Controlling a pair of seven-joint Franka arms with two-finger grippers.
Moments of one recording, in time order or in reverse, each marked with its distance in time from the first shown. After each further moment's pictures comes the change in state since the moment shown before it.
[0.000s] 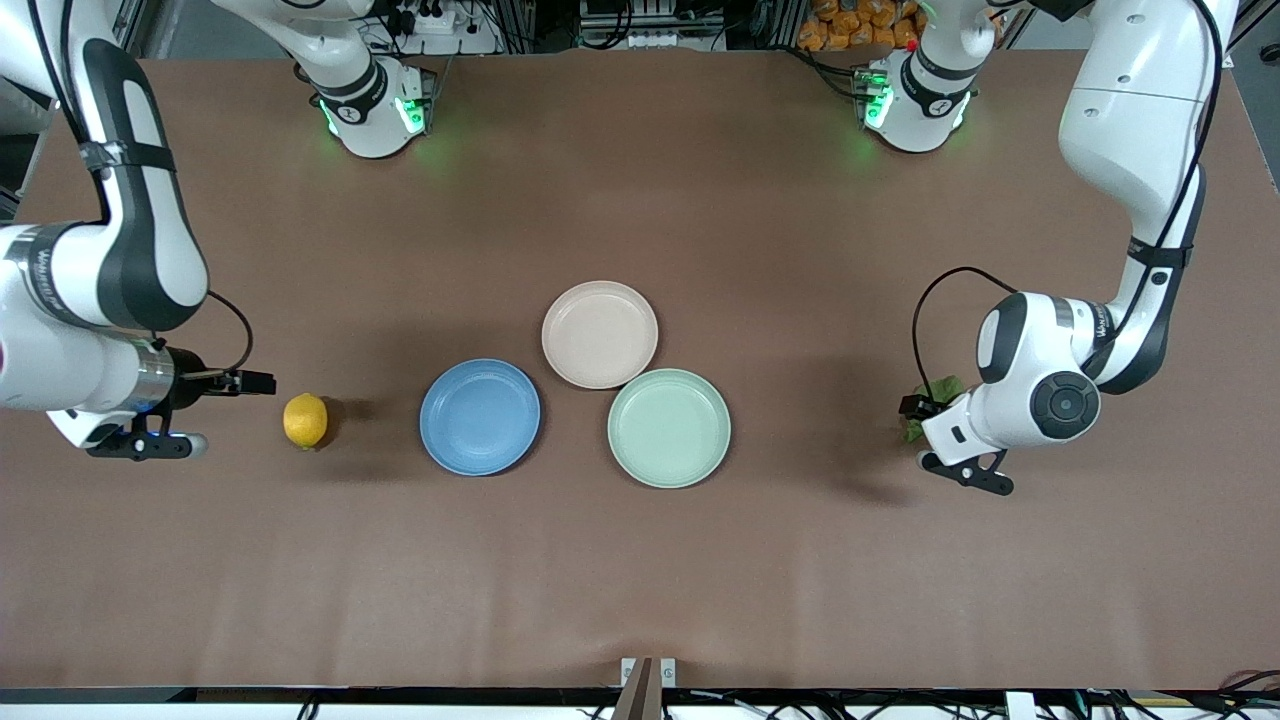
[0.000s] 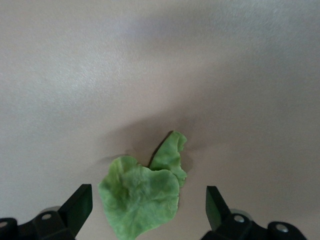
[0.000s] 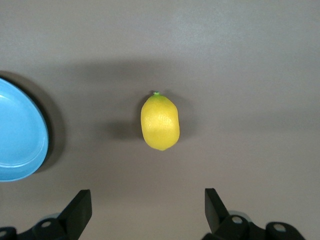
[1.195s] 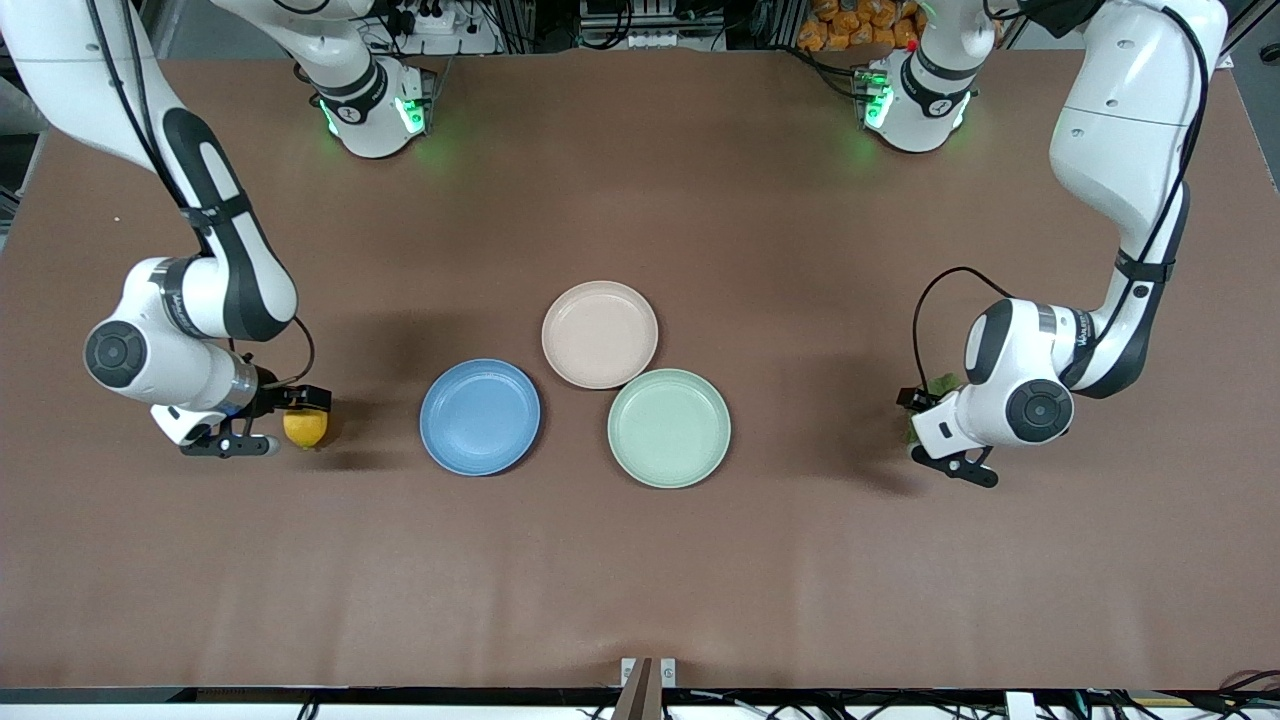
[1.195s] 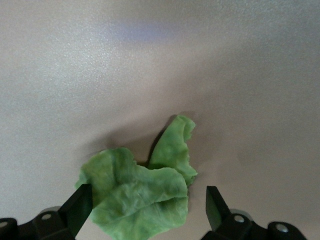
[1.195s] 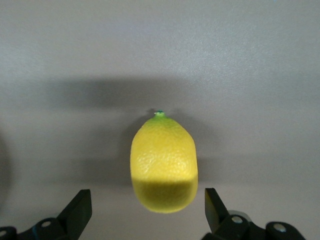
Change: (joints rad) left arm 0.003 0.036 0.001 -0.028 0.056 0.000 0.000; right arm 0.002 0.095 -0.004 -0.254 0.000 0.446 -0.039
